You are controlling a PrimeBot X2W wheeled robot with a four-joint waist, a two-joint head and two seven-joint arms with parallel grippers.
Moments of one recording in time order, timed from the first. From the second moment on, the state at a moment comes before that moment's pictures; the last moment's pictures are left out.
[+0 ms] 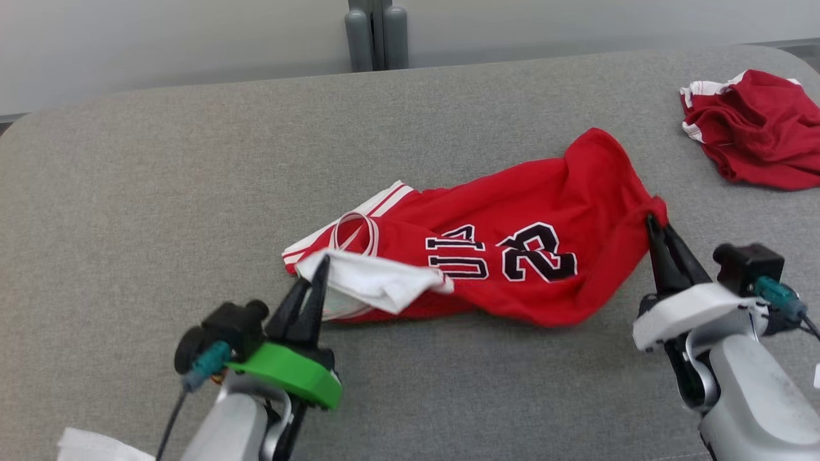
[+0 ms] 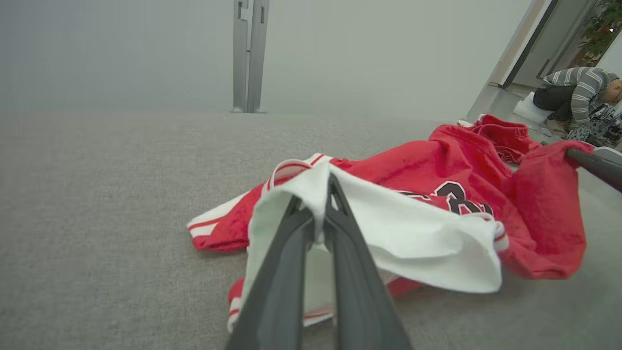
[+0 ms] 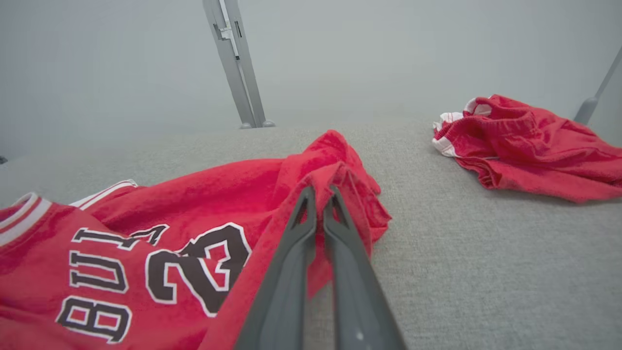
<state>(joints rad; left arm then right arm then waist) -0.23 0.08 -0.35 0.36 -0.36 -0.13 -0.26 -0.31 -0.21 0.11 0.47 0.33 0.13 -0.26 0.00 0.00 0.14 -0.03</state>
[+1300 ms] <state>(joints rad) -1.86 0.22 -0.44 1.00 -0.64 -0.13 -0.21 -1.73 -0.24 0.27 1.04 0.63 0.13 -0.21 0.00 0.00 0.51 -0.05</state>
